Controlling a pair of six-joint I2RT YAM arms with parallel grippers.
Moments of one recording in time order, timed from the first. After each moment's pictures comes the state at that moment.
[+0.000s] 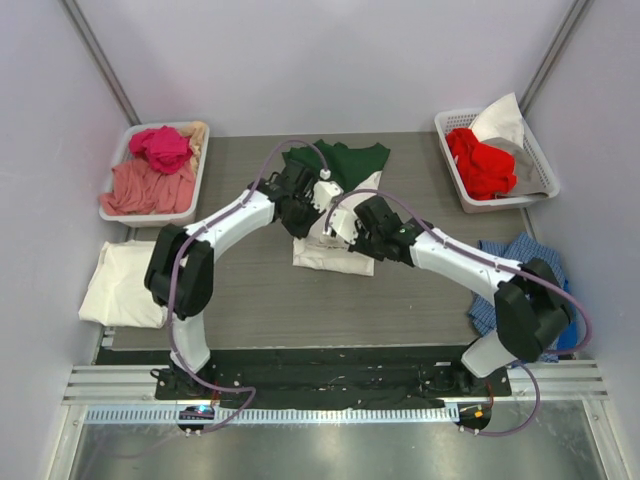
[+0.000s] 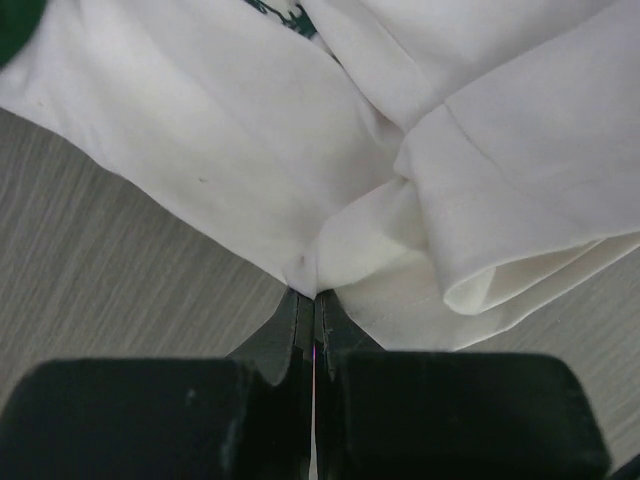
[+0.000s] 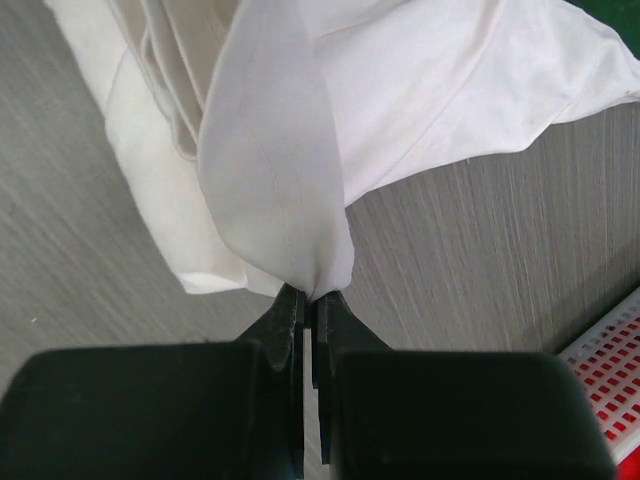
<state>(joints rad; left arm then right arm) -0.56 1.86 1.47 -0.66 0.16 0.34 0.69 1.50 1.03 -0.45 0.11 -0.63</state>
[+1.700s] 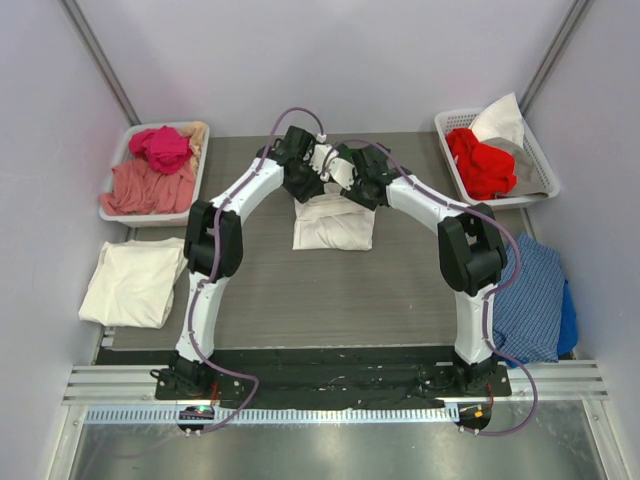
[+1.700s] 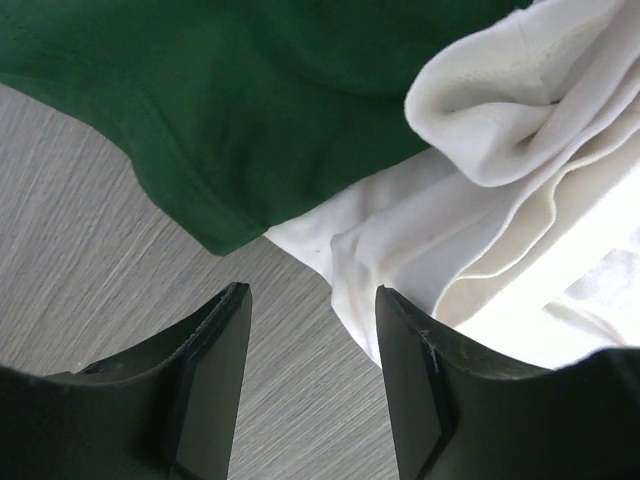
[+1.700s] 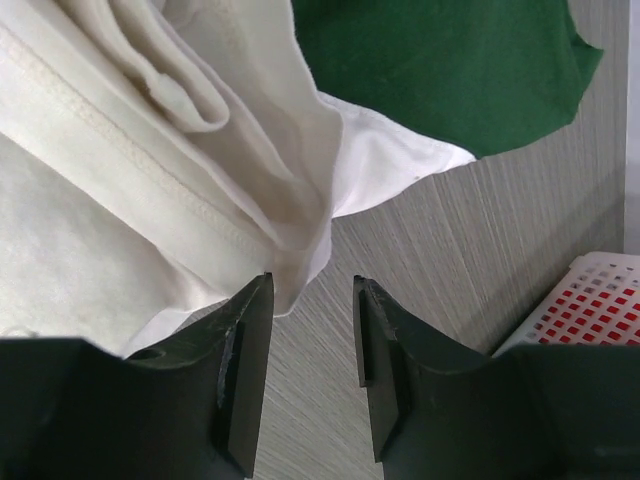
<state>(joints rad) -0.45 2.30 2.07 -0.76 0.06 0.42 0.47 2.04 1.60 -0.45 0.14 -0.75</state>
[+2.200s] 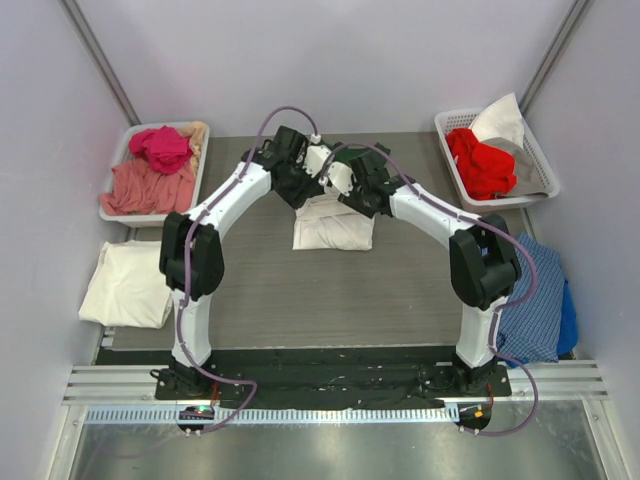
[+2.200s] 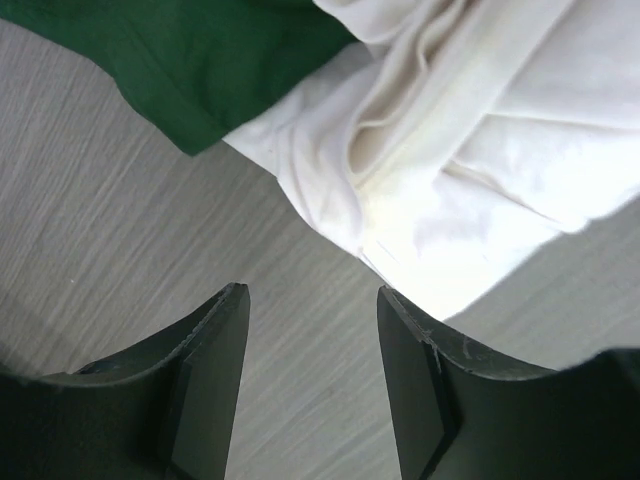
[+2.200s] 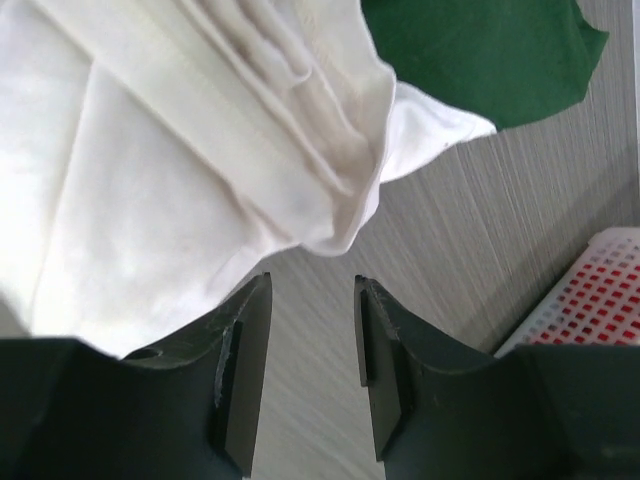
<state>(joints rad) -0.47 2.07 1.87 -0.78 0.07 0.40 0.52 1.93 1.51 -0.44 0.16 -0.67</state>
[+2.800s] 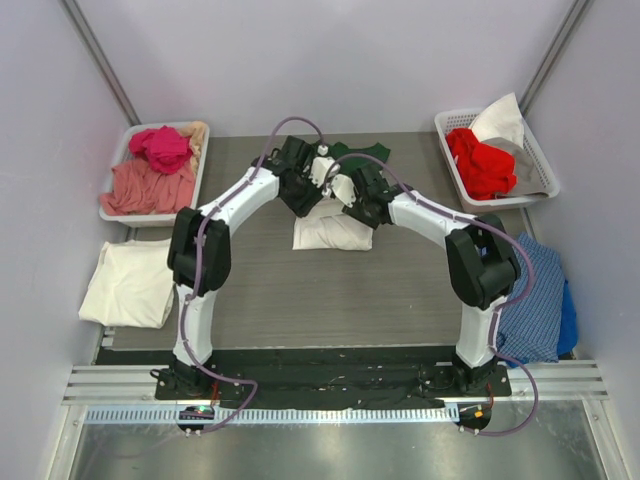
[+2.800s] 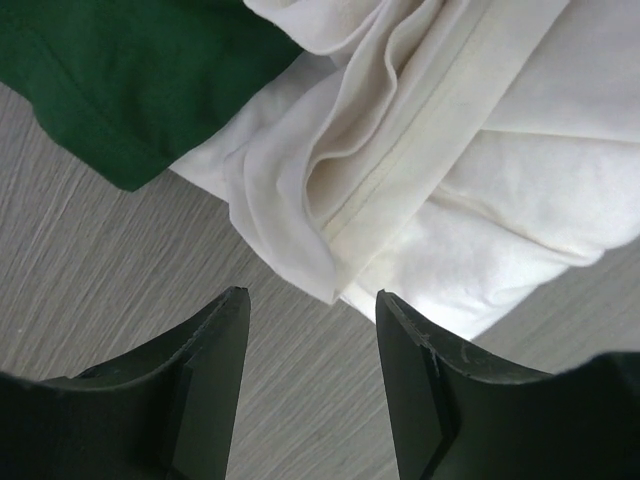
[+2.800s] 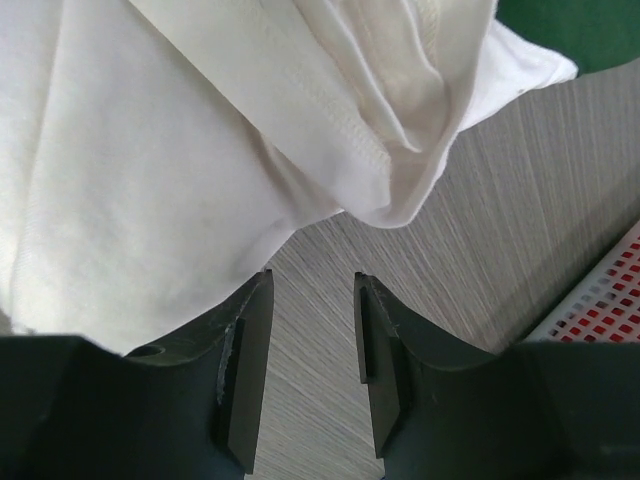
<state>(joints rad) -0.49 2.10 1.82 -0.74 0.10 0.42 0.53 1.90 1.39 -0.43 0.19 -0.65</state>
